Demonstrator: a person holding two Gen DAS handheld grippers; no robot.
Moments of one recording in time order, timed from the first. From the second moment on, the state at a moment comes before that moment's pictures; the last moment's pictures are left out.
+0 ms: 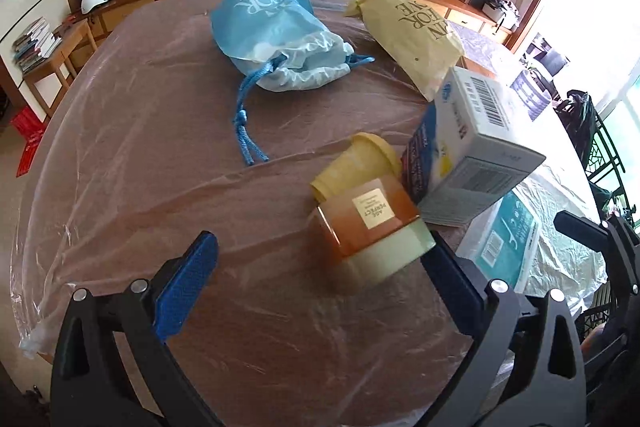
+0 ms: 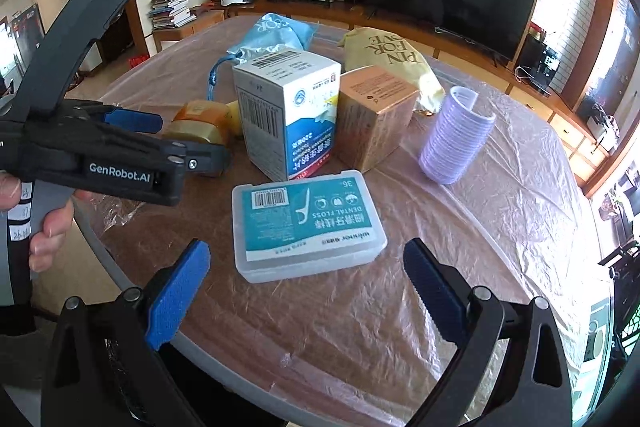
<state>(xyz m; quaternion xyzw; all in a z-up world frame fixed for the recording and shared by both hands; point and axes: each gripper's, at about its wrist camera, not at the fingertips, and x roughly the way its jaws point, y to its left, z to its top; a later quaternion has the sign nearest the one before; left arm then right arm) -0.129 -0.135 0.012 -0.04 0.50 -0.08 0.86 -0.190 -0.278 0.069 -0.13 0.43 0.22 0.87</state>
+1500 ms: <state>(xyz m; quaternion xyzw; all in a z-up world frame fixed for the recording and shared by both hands) -0.129 -0.127 0.015 0.01 0.48 -0.13 0.87 -0.160 -0.276 0.059 -0.10 0.47 0.27 0.83</state>
